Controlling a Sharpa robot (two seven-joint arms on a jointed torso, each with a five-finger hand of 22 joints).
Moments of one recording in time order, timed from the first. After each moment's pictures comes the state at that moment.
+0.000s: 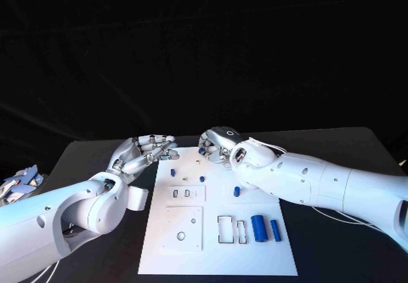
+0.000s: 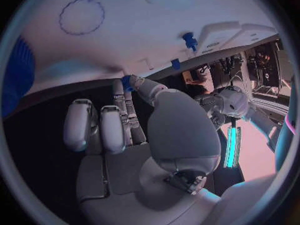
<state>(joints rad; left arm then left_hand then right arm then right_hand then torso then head) 1.12 -0.92 0.03 1.66 -0.12 -0.34 0.51 1.45 -0.17 0.45 0.23 0.23 0.85 0.22 0.27 0.17 1.05 0.17 0.10 0.06 1.01 0.12 0.33 0.26 0.17 0.88 0.24 0.33 0.11 1.27 -0.45 -0.11 1.12 -1.55 -0.51 -0.08 1.27 -0.12 0.59 -0.03 0.11 0.99 0.13 0.35 0.37 1.21 0.07 0.11 0.21 1.46 0.00 1.36 1.17 0.09 1.35 0.10 1.35 1.18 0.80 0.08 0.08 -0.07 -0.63</state>
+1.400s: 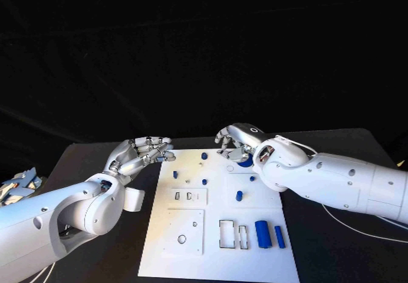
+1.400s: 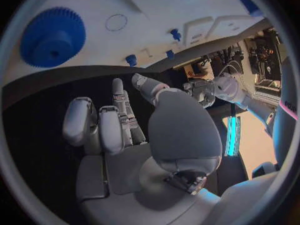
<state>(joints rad) 1.13 -0.93 0.03 1.65 -0.11 -0.34 0.51 1.45 -0.18 0.45 0.23 0.22 0.85 0.22 0.27 0.17 1.05 0.17 0.10 0.06 1.01 0.12 0.33 0.26 0.17 0.88 0.24 0.33 0.11 1.31 -0.70 -0.10 1.39 -1.50 -0.51 -0.11 1.25 -0.19 0.54 0.03 0.15 0.88 0.17 0.23 0.42 1.21 0.09 0.24 0.24 1.47 0.01 1.37 1.14 0.11 1.33 0.12 1.32 1.16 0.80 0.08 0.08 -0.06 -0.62</state>
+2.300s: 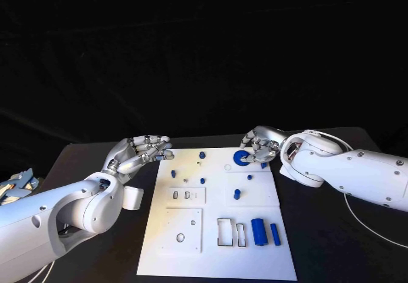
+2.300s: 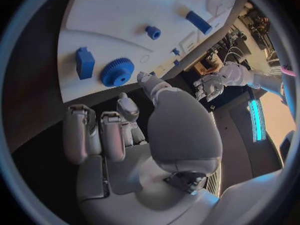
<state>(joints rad) 1.13 -0.93 0.03 1.65 -0.11 -0.34 0.50 1.45 -0.18 0.45 0.23 0.22 0.85 0.22 0.27 0.17 1.05 0.17 0.10 0.06 1.01 0.12 0.33 0.26 0.17 0.88 0.24 0.33 0.11 1.34 -0.86 -0.09 1.47 -1.29 -0.27 -0.20 1.25 -0.21 0.39 0.10 0.22 0.79 0.17 0.26 0.46 1.23 0.08 1.17 1.13 1.47 0.00 1.51 1.31 0.06 1.42 0.11 1.43 1.31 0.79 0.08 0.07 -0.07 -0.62</state>
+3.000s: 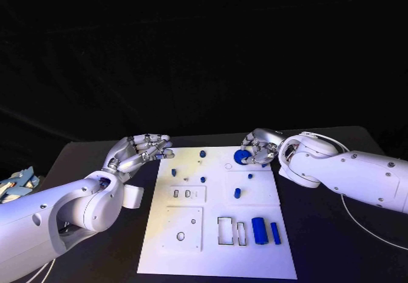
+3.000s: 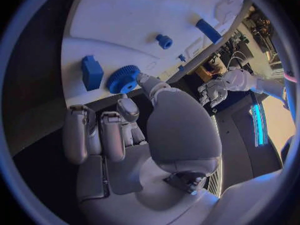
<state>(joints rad) 1.13 -0.93 0.03 1.65 -0.11 -0.34 0.50 1.45 -0.18 0.45 0.23 0.22 0.85 0.22 0.27 0.17 1.05 0.17 0.10 0.06 1.01 0.12 0.33 0.26 0.17 0.88 0.24 0.33 0.11 1.32 -0.84 -0.09 1.43 -1.32 -0.26 -0.20 1.26 -0.21 0.39 0.10 0.22 0.78 0.17 0.27 0.46 1.23 0.08 1.18 1.14 1.47 0.00 1.51 1.31 0.06 1.43 0.11 1.43 1.31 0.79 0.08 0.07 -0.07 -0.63</state>
